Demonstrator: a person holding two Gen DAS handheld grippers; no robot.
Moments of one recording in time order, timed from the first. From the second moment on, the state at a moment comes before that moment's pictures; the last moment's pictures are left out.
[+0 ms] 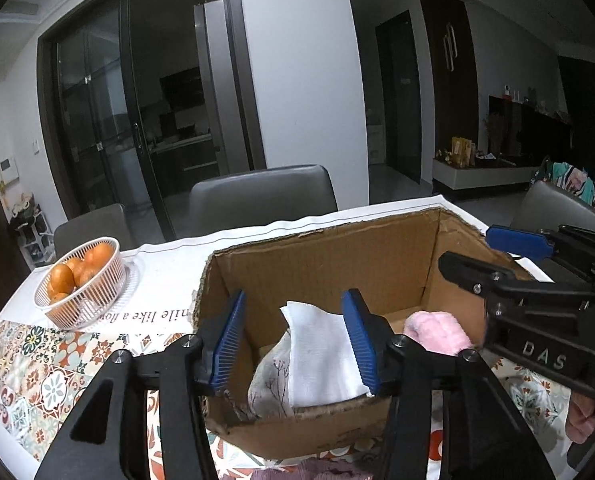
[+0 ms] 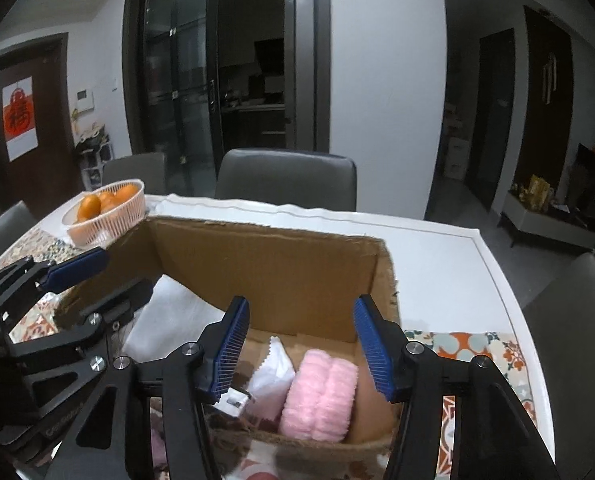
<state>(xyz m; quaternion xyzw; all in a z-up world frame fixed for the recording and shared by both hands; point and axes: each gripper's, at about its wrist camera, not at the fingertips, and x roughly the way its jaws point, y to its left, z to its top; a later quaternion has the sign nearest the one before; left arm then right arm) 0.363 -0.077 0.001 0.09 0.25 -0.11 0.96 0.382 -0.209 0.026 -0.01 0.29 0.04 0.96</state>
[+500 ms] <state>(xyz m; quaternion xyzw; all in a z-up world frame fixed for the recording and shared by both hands) 0.306 -0.065 0.041 0.08 0.20 -0.10 0.97 0.327 -0.204 0.059 0.01 0.24 0.01 0.97</state>
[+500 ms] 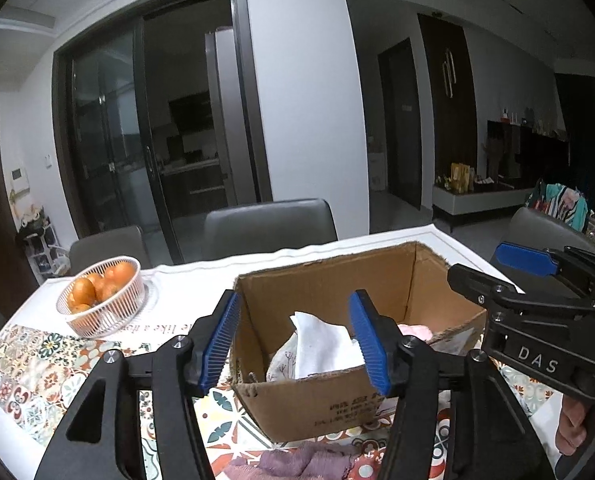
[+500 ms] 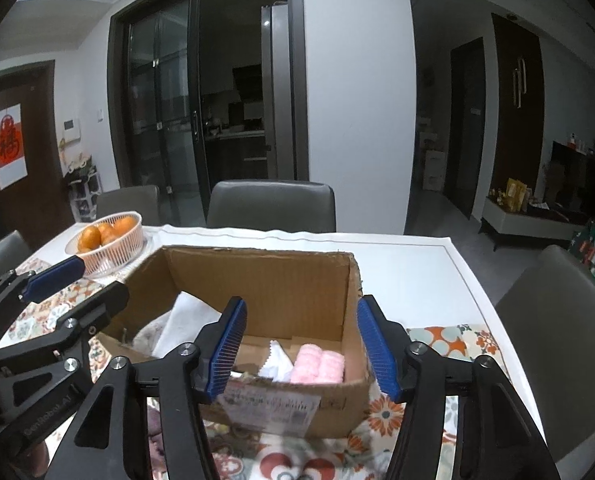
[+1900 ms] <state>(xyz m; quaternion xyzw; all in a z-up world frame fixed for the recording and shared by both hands) 0.170 -0.021 -0.002 0.07 0.22 -0.05 0.97 0.185 -0.185 0.033 0.03 0.24 -0.07 0.97</state>
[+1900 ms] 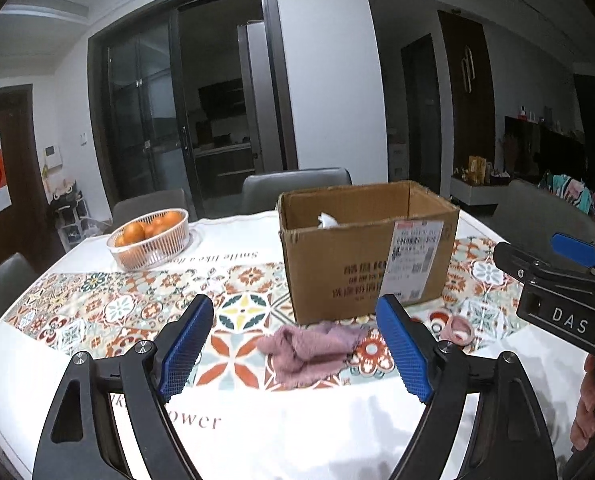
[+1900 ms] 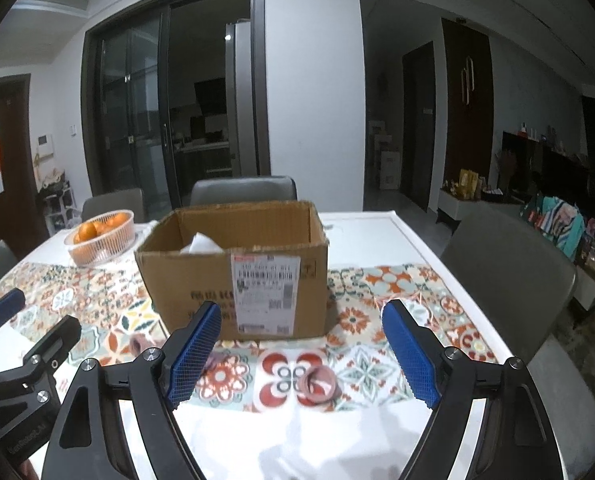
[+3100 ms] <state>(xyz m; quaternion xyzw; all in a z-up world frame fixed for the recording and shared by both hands) 0.256 -0.019 -0.103 0.02 0.36 -0.03 0.93 0.251 -0.205 -0.082 0.11 0.41 -0.13 0.90</state>
